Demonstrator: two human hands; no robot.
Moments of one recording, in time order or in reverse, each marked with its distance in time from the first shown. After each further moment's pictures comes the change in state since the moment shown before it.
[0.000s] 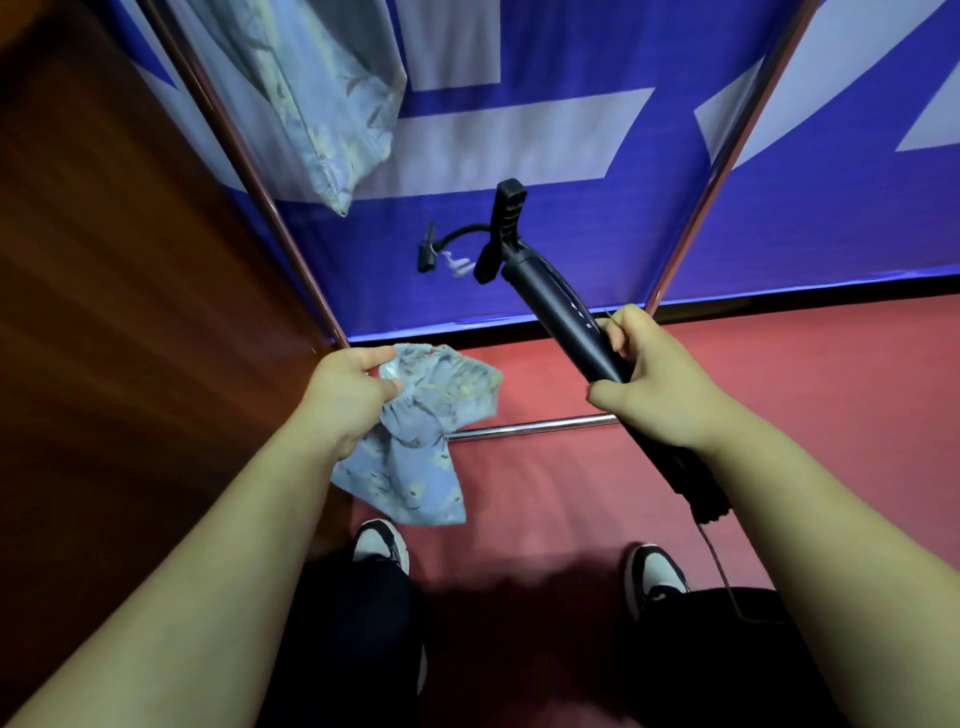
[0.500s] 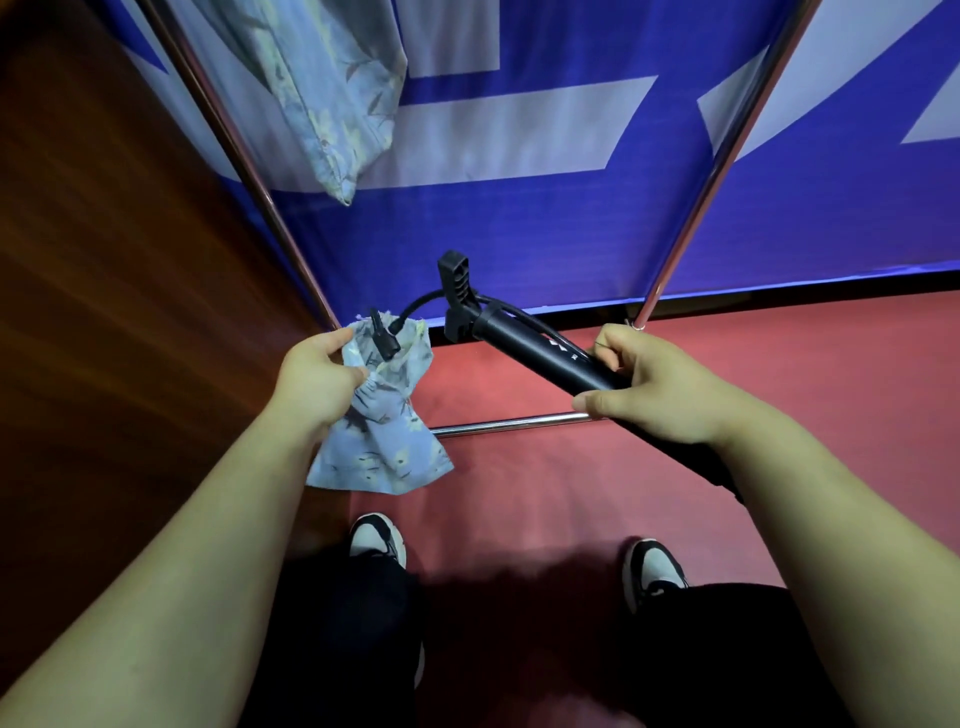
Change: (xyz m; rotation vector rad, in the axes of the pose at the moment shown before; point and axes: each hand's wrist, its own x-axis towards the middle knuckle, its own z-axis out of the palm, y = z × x) left_hand 0.013 -0.006 -0.019 -0.026 0.070 -0.009; right_hand 0.004 0.020 -0.007 0.021 -0.198 -0.038
